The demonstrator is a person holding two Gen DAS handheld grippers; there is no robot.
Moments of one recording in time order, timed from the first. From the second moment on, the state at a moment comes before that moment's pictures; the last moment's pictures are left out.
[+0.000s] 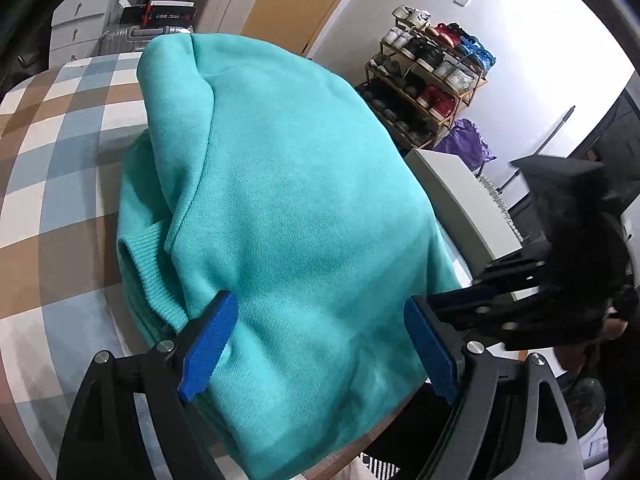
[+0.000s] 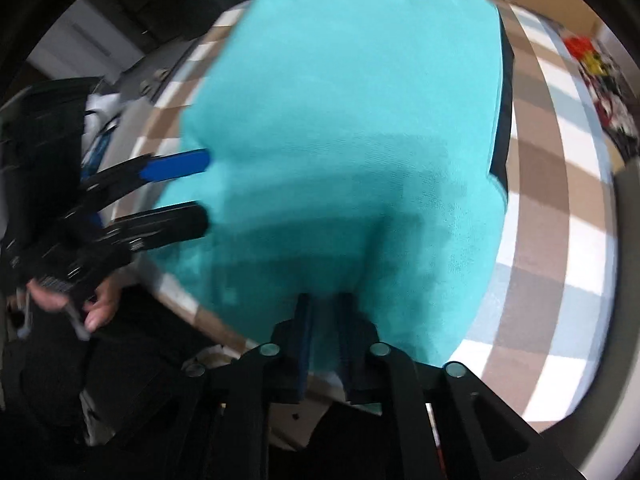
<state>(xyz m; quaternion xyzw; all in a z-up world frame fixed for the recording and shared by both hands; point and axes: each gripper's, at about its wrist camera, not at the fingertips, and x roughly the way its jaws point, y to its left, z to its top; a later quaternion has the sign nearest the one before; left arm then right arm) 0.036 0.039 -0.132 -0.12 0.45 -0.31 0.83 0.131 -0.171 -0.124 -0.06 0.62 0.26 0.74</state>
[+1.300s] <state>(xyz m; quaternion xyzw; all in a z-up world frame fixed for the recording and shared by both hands) 0.191 0.022 -0.109 -0.18 0.62 -0.22 0.73 0.084 -0.223 -0.146 0.21 0.46 0.30 0.81</state>
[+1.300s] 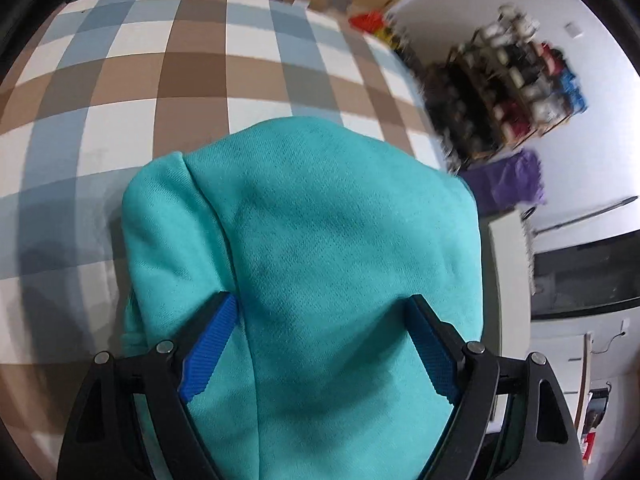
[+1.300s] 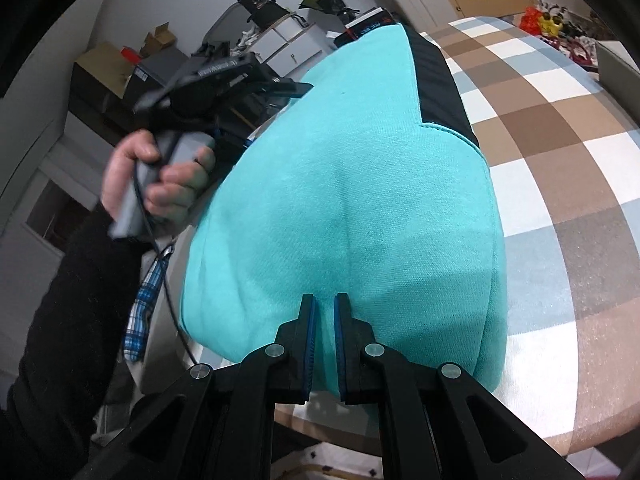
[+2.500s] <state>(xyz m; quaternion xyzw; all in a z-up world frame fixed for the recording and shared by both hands) 0.100 -0.023 -0.033 -0.11 0.58 -0.29 0.75 0.085 -0.238 -0.152 0.25 0.46 0.30 0.80</state>
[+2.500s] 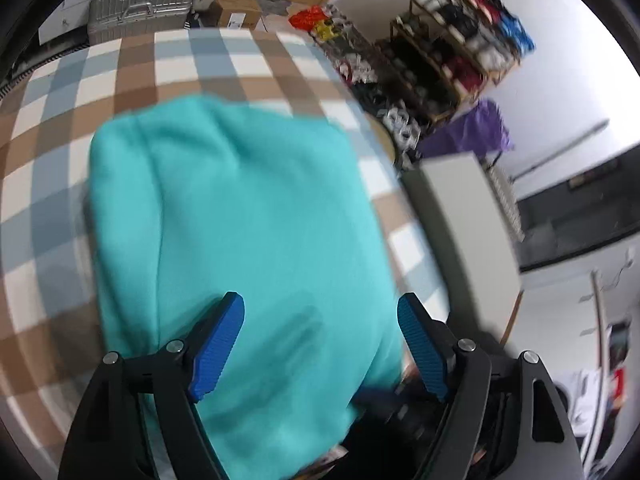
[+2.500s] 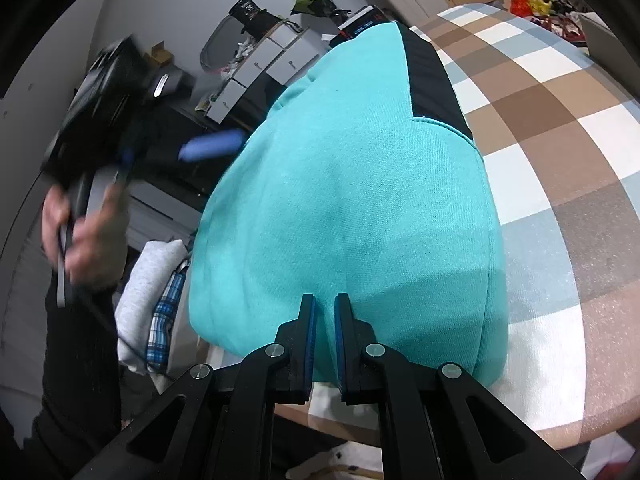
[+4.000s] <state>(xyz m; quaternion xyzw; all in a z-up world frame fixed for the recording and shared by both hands) 0.056 0.075 -0.045 -0.17 0.48 -0.18 0.84 0.076 -0.281 -0.105 0.28 0.37 0.31 0.83</state>
